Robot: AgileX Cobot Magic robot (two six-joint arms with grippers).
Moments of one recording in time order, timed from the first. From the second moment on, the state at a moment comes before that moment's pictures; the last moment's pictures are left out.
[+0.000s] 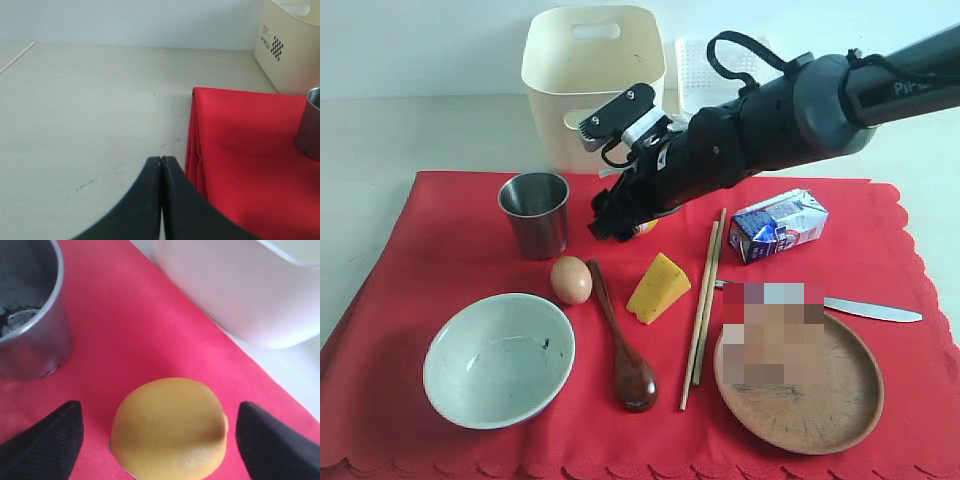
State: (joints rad) left arm 0.04 0.24 0.00 0.02 0.16 -0.06; right arm 0.61 2.07 -1.22 0.08 0.12 -0.24
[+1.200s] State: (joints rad) left arm 0.04 0.24 0.00 0.02 0.16 -0.06; right arm 0.61 2.11 -1.25 0.07 0.13 -0.21
